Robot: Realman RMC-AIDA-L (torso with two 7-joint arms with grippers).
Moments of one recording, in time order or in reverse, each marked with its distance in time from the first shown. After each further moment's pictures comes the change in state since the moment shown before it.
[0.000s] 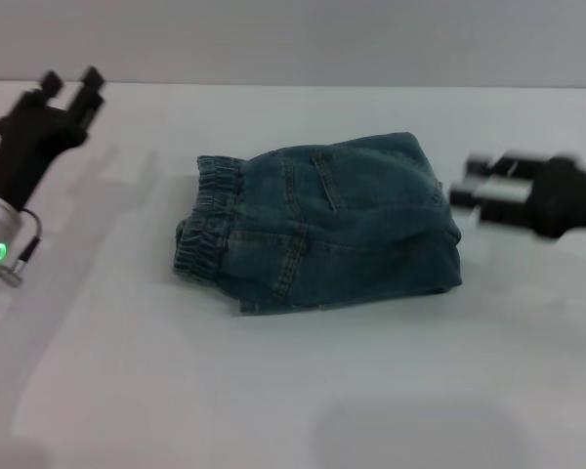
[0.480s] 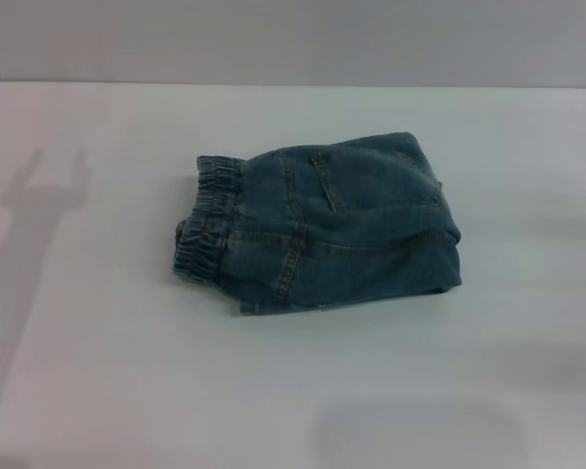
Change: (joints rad) left arm 0.062 0.000 -0.218 -0.007 0.000 0.126 0.134; right arm -0.122 0.010 0.262 0.501 0.896 0.125 -0.949
